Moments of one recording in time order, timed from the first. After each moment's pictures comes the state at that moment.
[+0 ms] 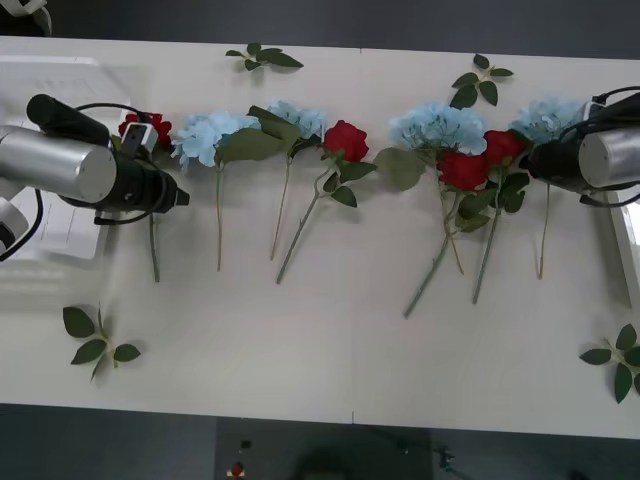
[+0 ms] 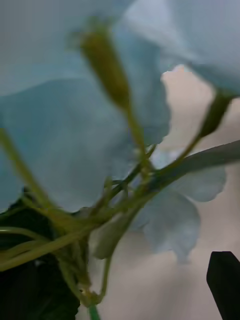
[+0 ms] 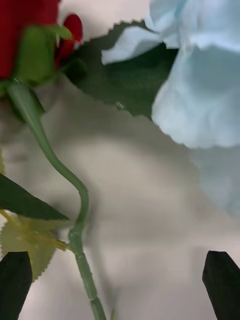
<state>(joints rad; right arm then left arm) -0.96 -0.78 0.87 -0.64 -1.08 0.58 1.04 -0.73 0.71 -0.51 -1.09 0.86 0.90 -1.45</state>
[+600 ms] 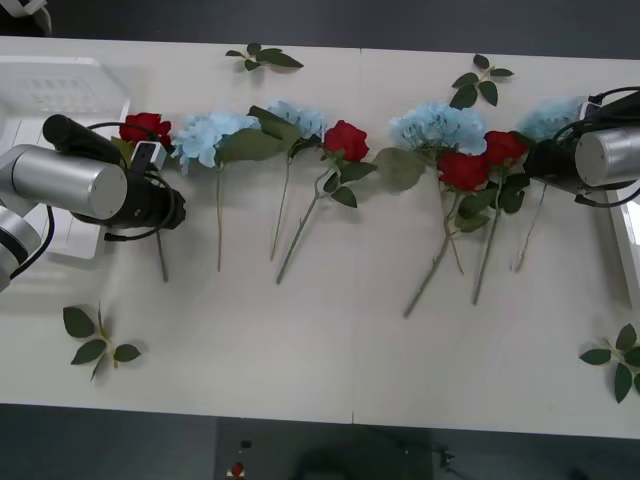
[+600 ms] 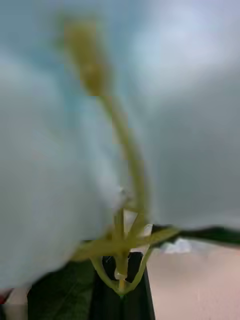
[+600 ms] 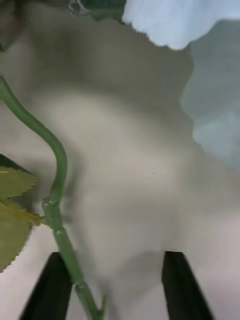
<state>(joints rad) -0.96 -0.77 0.86 -0.64 -1.09 0.58 1.04 -0.69 0.68 -0.51 -1.09 0.84 0.90 -1.43</state>
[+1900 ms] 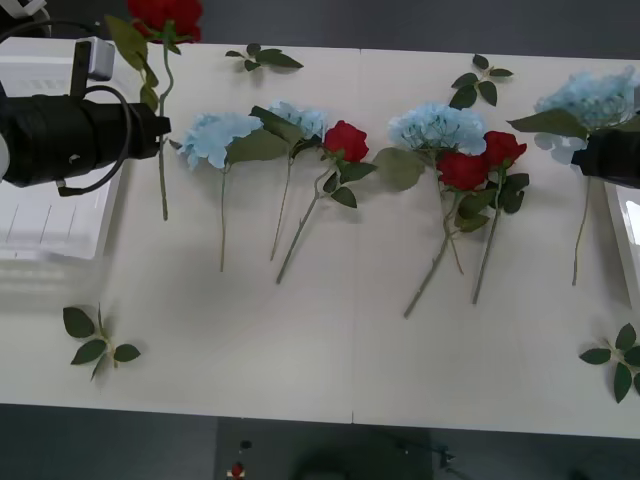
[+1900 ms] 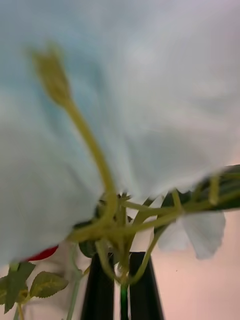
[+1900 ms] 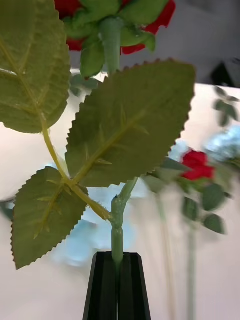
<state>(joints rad) -0.46 -1.00 0.22 -1.29 -1.32 0.76 1.54 -0.44 0.73 -0.06 -1.65 1.22 0.91 -1.66</state>
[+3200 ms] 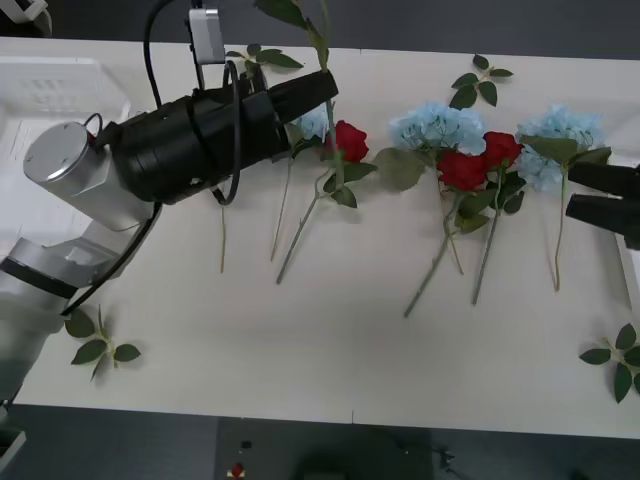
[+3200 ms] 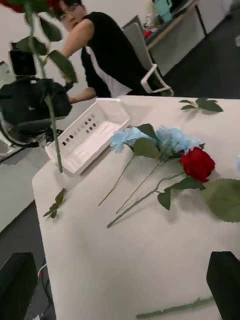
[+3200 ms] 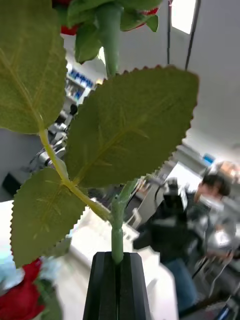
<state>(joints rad) 0.00 -0.93 -0.17 -1.65 -2.30 1.15 2.63 -0.50 0.45 -0.28 -1.58 2.35 0.80 -2.73</state>
